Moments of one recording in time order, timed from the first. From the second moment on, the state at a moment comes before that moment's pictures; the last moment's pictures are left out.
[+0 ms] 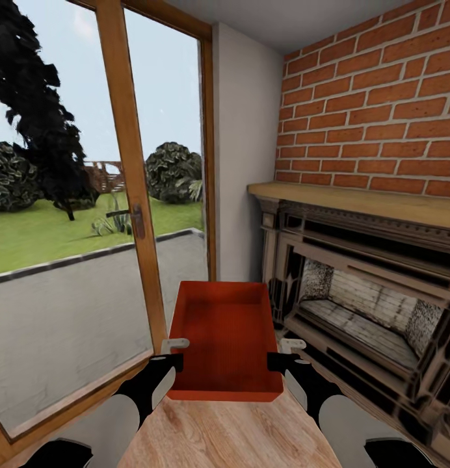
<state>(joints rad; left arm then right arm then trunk) -0.74 -0.12 -0.15 -0.33 0.19 0.23 0.29 -0.75 0.09 0.02 -0.28 -0.07 0.13 -0.05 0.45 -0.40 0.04</state>
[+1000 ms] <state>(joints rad) -0.74 -0.12 -0.14 -0.33 0.19 0.23 0.29 -0.75 0.09 0.02 -0.28 -0.07 0.13 -0.05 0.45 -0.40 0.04</state>
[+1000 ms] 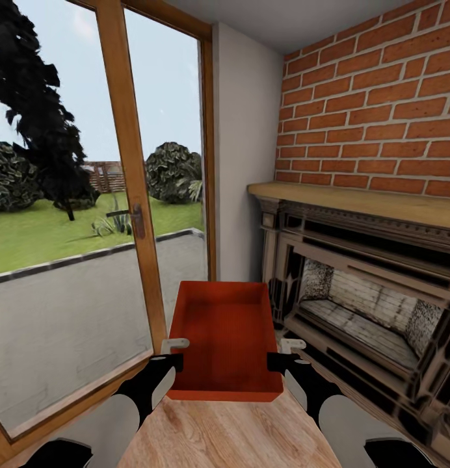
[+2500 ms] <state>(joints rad) -0.74 -0.12 -0.15 -0.33 0.19 0.23 0.29 -0.75 0.09 0.02 -0.28 -0.06 0.13 -0.05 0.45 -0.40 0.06</state>
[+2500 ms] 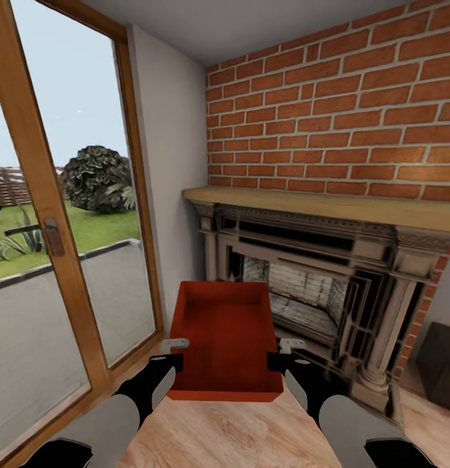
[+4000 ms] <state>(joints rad) -0.74 -0.12 -0.15 -0.32 0.20 0.23 0.30 -0.75 0.09 0.02 -0.28 -0.07 0.13 -0.05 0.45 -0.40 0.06</state>
